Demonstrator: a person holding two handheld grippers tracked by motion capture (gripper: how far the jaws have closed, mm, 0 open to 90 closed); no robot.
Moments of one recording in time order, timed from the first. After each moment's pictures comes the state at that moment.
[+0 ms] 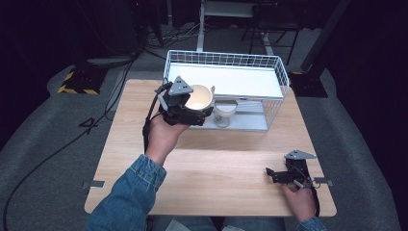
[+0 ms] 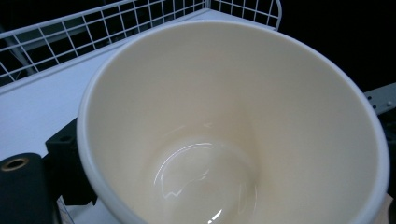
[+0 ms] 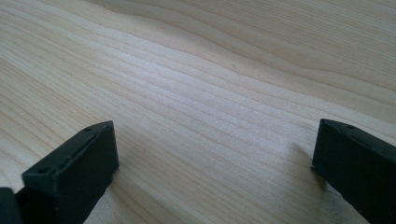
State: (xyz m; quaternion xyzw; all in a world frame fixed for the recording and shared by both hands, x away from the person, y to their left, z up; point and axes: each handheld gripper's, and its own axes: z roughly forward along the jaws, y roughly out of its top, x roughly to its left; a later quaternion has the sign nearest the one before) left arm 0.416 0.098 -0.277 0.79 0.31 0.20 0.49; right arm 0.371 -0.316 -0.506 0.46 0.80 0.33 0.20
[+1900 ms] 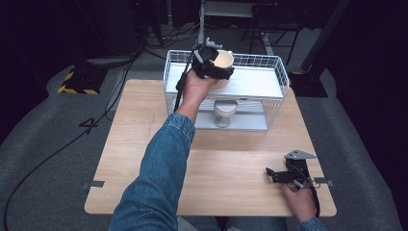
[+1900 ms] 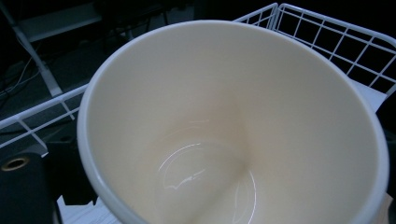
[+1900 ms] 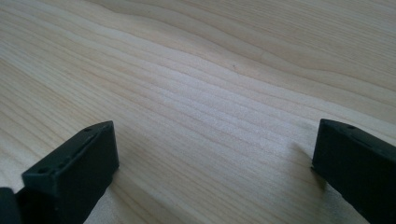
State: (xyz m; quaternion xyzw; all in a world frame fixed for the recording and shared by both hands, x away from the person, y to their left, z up) left arm 0.567 0.028 -0.269 0.79 0.36 0.19 0.46; right arm 0.371 -0.316 -0.506 0.46 0.80 0.33 0.20
